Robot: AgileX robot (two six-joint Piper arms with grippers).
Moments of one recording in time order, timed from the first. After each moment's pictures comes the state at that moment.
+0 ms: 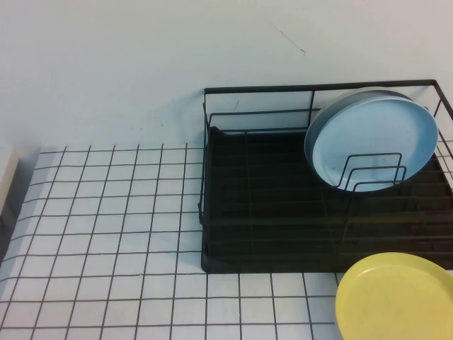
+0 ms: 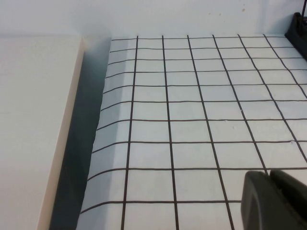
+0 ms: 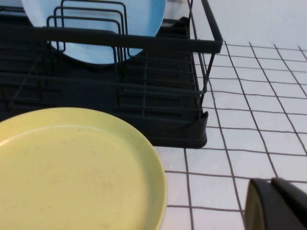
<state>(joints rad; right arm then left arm) 0.00 -0.01 0.02 0.01 0.41 -0.09 0.04 -0.01 0.02 -0.13 0.37 0.05</state>
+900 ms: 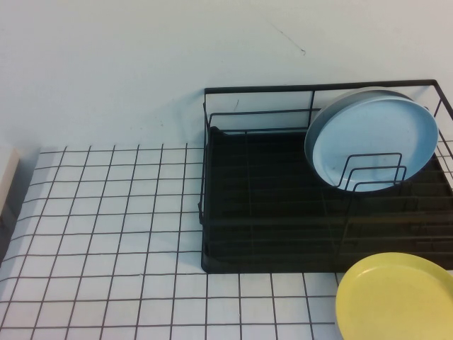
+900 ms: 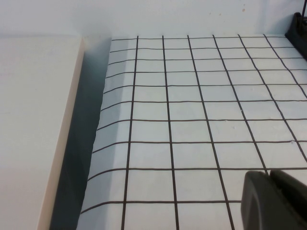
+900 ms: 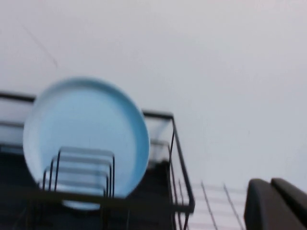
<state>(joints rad) 0.00 -0.01 0.03 -0.03 0.03 -0.09 0.04 -0.01 0.02 -0.13 0.37 0.05</state>
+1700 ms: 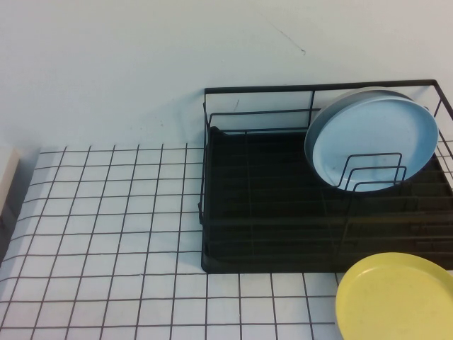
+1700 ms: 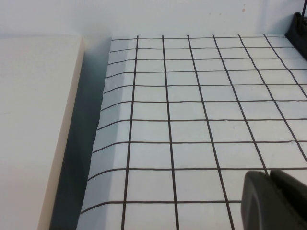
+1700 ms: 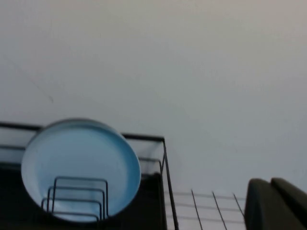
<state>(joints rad) 0.00 0.09 -0.26 -0.06 0.21 -0.05 0.04 -0.01 0.02 -0.13 0.37 0.05</state>
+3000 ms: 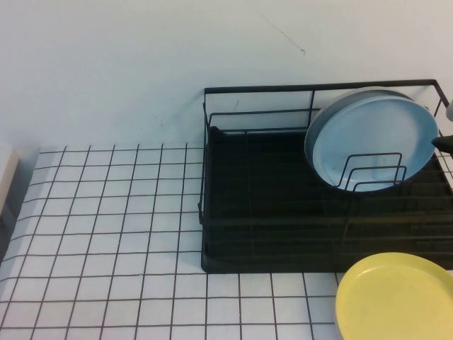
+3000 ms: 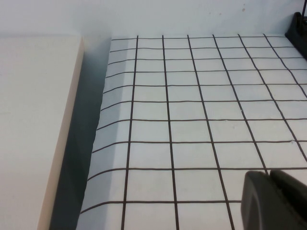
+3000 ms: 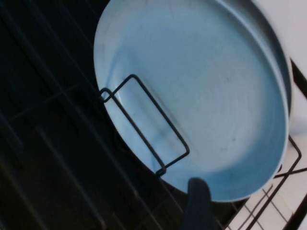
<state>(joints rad) 0.00 1.49 -1.08 0.70 0.51 -1.54 0.04 -0.01 0.02 -0.13 0.37 0.05</state>
